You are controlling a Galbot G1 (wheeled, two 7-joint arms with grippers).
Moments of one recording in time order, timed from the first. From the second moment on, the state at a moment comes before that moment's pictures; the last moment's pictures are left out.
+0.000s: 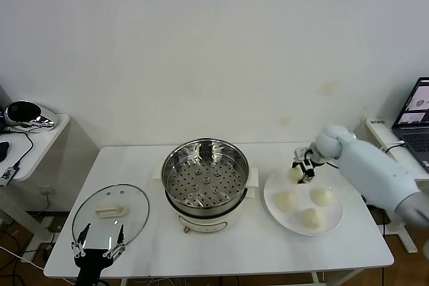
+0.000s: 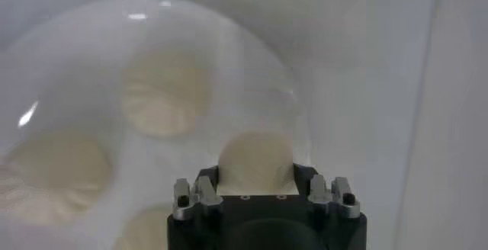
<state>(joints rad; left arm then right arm) 1.82 -1.27 -0.67 -2.08 -0.11 -0.03 -0.14 0.16 0.82 -0.76 1.13 -0.20 -0.06 -1.10</state>
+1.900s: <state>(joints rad) 1.82 -1.28 -0.73 -2.09 -0.15 -0.04 -0.14 0.41 1.40 -1.23 0.93 -0.32 0.59 -0.87</state>
